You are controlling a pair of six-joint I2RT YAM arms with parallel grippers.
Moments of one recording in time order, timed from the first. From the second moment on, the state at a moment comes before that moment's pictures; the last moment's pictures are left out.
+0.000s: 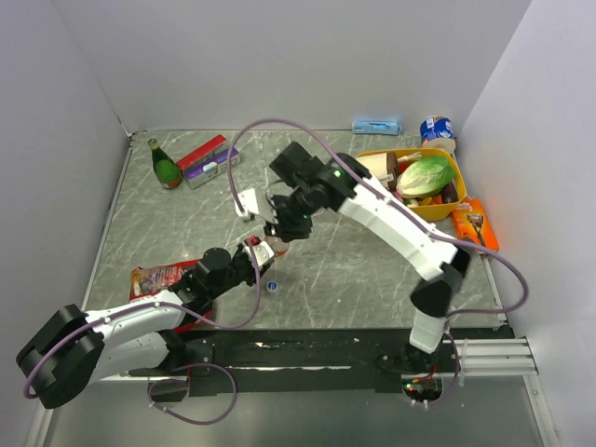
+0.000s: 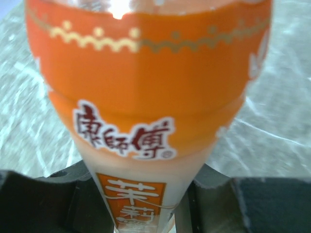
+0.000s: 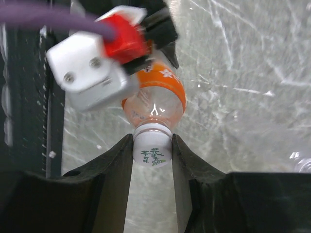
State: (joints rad) left arm -0.78 1.05 0.30 0.50 0.06 0.26; right arm 0.91 1.77 2.00 -1.30 -0.33 -0.82
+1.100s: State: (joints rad) left arm -0.79 1.14 0.29 0.63 -0.05 0.03; right arm 0.87 2.00 2.31 -1.38 -0.33 -0.49
